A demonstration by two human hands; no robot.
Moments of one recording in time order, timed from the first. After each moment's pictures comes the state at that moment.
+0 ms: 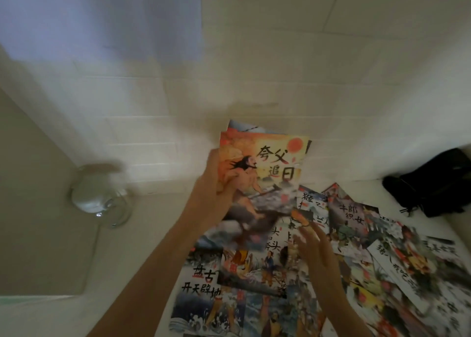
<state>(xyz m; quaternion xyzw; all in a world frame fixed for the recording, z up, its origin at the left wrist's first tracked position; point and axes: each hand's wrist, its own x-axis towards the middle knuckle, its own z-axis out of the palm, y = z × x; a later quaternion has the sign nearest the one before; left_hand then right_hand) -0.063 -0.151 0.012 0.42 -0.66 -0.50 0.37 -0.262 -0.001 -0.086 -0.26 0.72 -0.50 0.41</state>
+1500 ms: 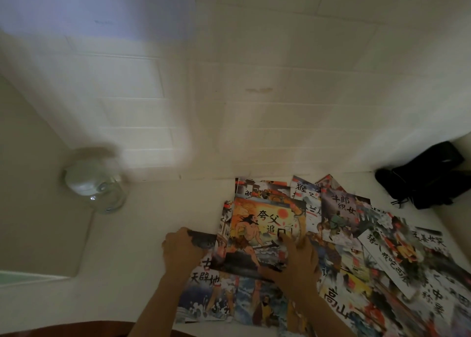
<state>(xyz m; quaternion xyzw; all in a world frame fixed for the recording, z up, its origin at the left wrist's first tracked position) -0.022 -0.081 -0.144 0.73 -0.57 -0.37 0.07 -0.250 0.023 -0.133 -0.46 0.86 -0.03 0.23</state>
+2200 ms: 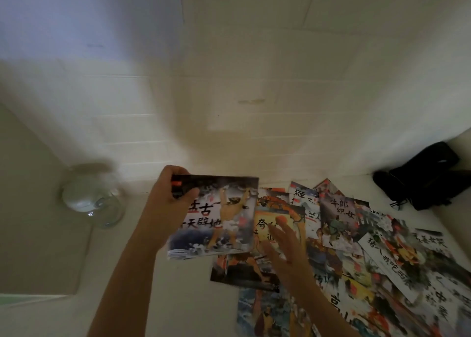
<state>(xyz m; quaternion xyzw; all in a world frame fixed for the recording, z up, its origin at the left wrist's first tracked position) -0.017 -0.138 0.006 0.56 -0.59 -0.46 0.36 -0.242 0.000 -0.101 -0.42 0.71 -0.39 0.41</state>
